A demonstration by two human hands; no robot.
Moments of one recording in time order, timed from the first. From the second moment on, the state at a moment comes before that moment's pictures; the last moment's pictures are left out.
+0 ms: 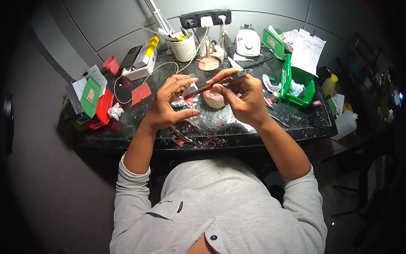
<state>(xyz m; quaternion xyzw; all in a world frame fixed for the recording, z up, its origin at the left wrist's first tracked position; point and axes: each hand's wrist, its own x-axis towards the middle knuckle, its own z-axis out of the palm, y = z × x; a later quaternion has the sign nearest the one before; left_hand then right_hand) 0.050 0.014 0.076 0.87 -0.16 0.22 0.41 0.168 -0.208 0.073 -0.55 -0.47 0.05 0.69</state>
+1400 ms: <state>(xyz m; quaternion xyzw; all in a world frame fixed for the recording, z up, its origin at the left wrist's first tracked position) 0.053 0.038 0.071 0.59 -0.23 0.12 0.77 0.224 -0.261 0.073 -0.87 -0.33 0.01 0.36</state>
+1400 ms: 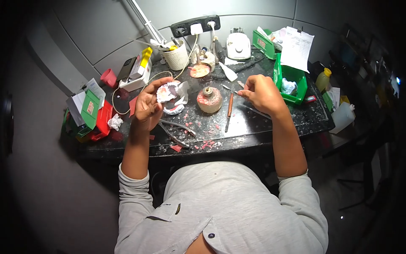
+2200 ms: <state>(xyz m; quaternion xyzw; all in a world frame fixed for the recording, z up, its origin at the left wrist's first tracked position) 0.063 0.044 0.064 0.53 -0.10 0.15 0.83 0.222 -0.286 0.050 -0.92 -0.30 -0.09 0.21</state>
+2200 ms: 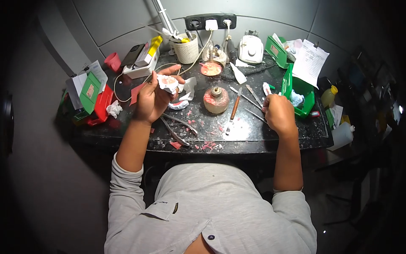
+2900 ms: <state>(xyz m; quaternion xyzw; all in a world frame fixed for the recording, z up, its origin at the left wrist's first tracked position) 0.070 0.041 0.048 0.78 -0.02 0.28 0.57 0.218 -0.285 0.047 -0.92 -0.29 -0.23 0.11</state>
